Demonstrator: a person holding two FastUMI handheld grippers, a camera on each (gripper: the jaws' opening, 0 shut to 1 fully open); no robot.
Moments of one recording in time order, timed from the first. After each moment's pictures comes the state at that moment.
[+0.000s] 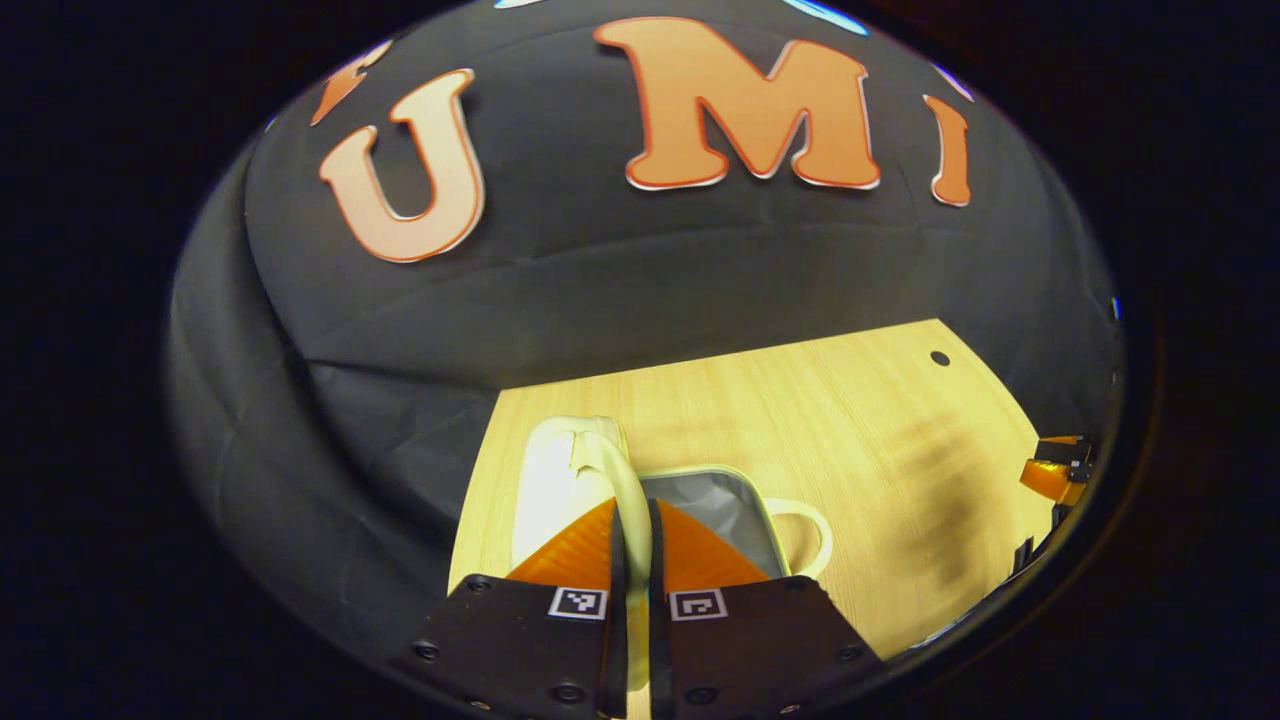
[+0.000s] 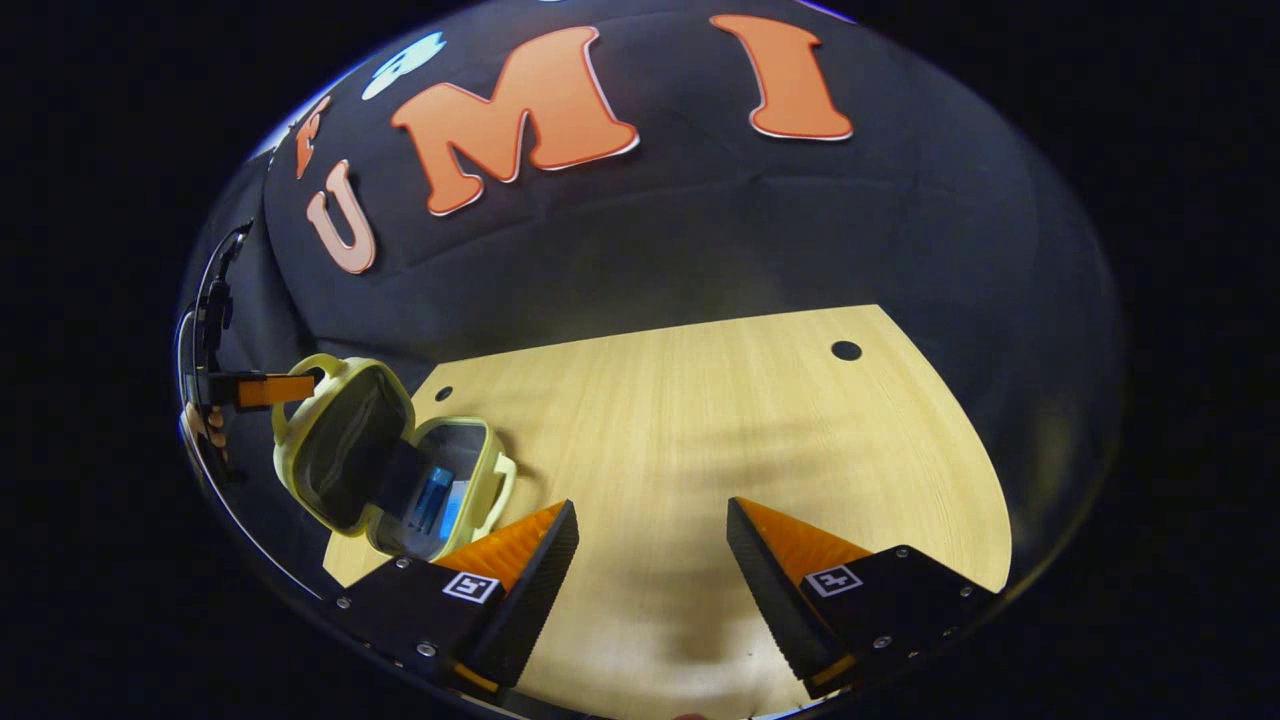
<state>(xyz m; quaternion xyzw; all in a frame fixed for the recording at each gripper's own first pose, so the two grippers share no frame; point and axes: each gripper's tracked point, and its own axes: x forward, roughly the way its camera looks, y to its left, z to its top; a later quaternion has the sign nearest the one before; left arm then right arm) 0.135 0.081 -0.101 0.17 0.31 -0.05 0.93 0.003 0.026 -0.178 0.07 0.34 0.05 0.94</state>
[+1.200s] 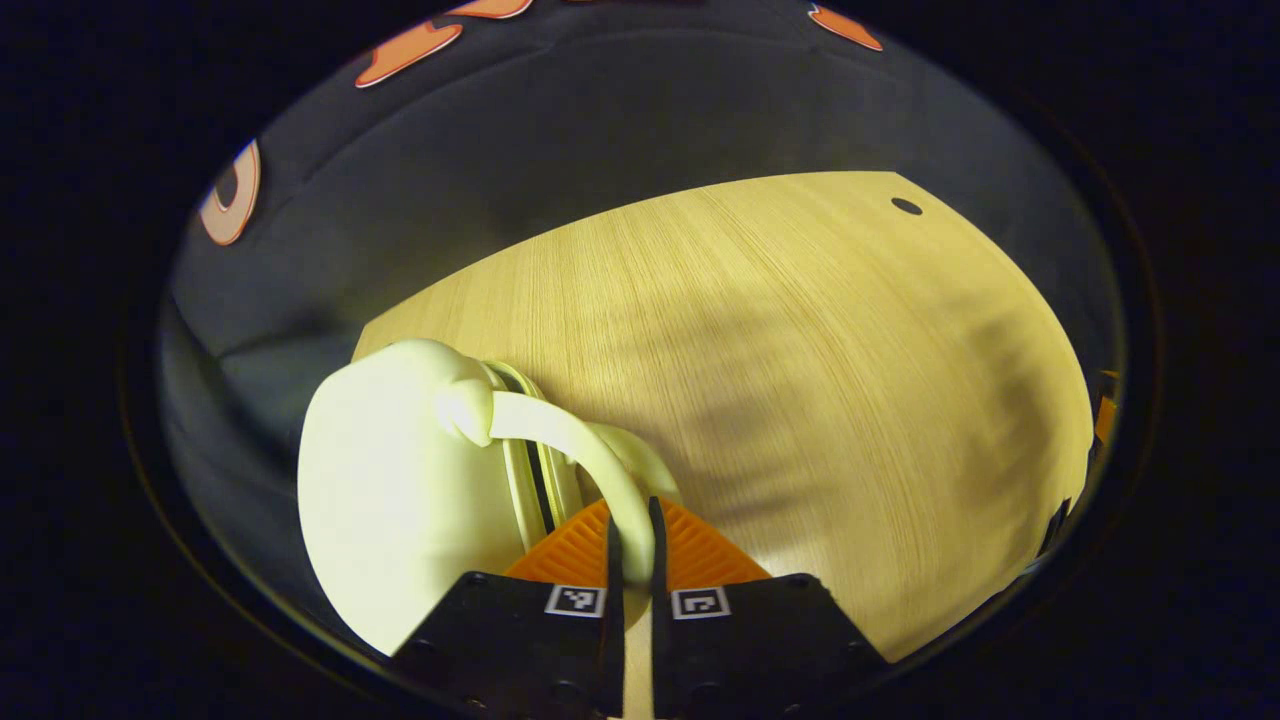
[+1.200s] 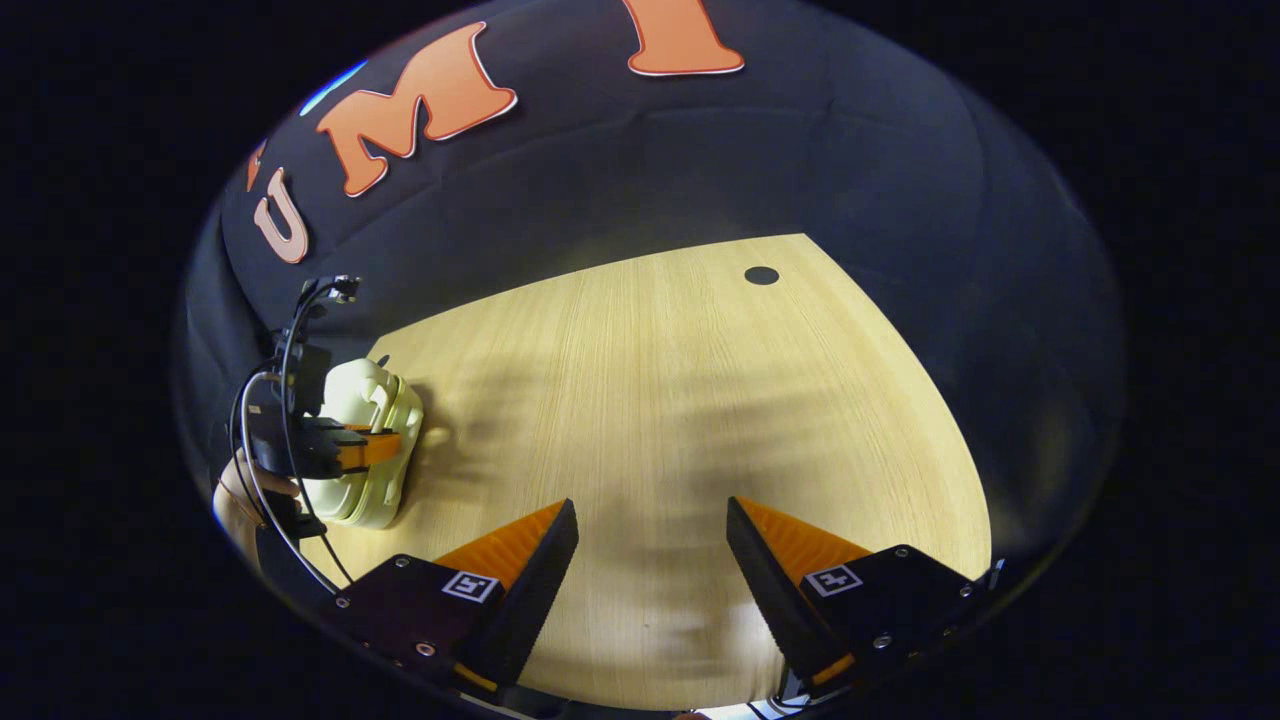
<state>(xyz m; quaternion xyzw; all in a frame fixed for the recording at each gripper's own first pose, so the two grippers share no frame) 0.176 0.012 -0.282 0.24 0.44 -0.09 0.86 -0.027 -0.053 -0.243 0.08 0.41 0.01 0.91</state>
